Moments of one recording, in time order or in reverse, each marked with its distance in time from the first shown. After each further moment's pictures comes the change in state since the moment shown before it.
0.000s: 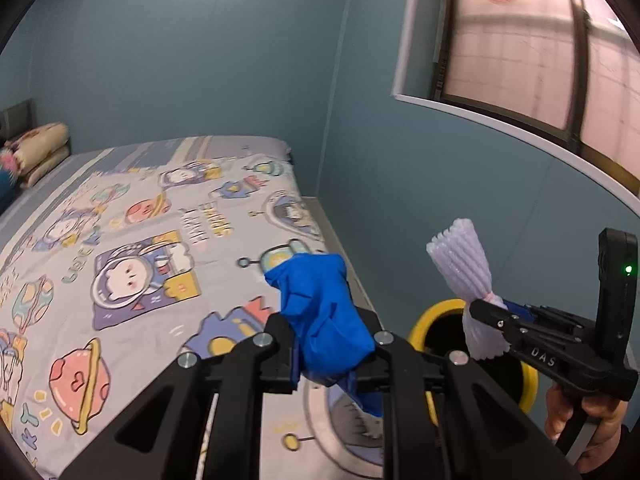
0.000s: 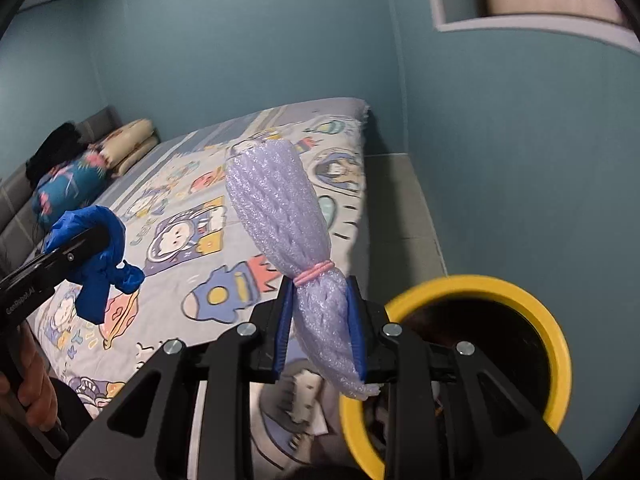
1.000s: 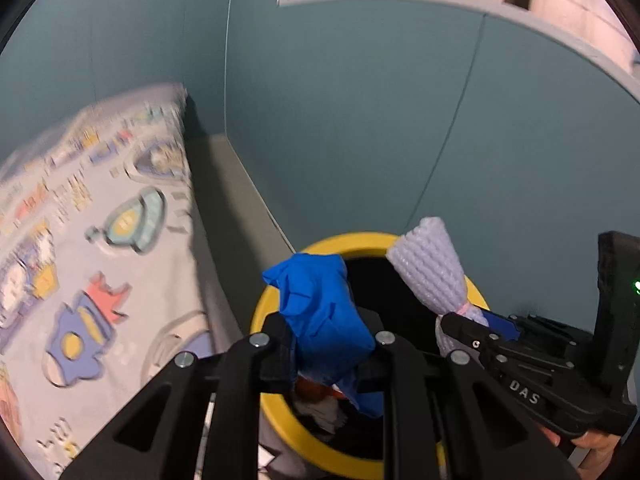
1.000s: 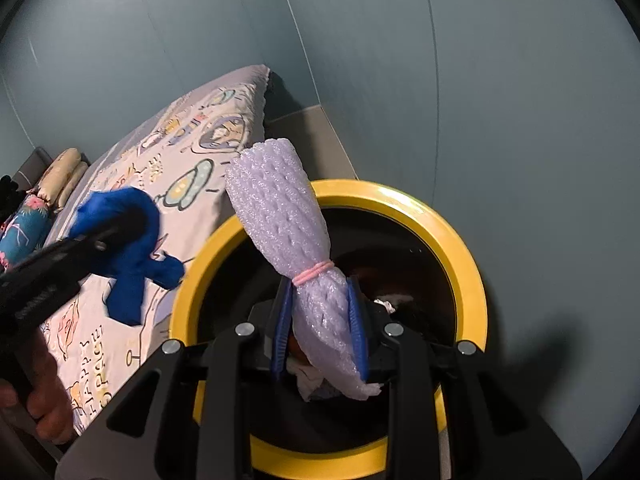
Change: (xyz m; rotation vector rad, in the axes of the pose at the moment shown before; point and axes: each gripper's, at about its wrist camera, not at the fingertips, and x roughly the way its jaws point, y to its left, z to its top) left arm 0.141 -0.160 -0.036 0.148 0.288 -0.228; right arm 0.010 -0.145 -0.067 0.260 0.140 -0.159
